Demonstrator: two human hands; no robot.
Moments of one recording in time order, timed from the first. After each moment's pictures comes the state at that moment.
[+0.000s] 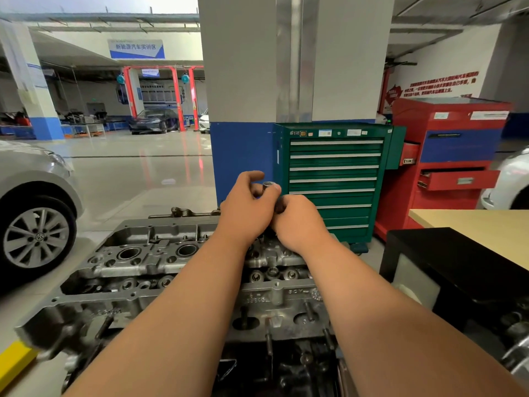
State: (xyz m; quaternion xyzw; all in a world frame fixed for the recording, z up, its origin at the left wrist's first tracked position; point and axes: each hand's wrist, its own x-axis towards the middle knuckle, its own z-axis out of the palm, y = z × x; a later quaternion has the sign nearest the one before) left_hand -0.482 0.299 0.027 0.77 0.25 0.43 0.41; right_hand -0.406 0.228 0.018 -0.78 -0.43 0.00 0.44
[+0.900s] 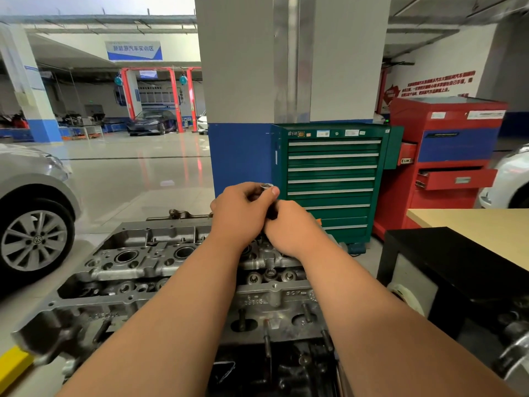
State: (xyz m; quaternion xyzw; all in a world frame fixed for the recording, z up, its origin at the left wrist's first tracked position) left_hand -0.486 0.302 0.025 0.78 0.25 0.46 0.34; right_hand -0.413 0.223 0.021 -0.80 -0.48 0.01 0.37
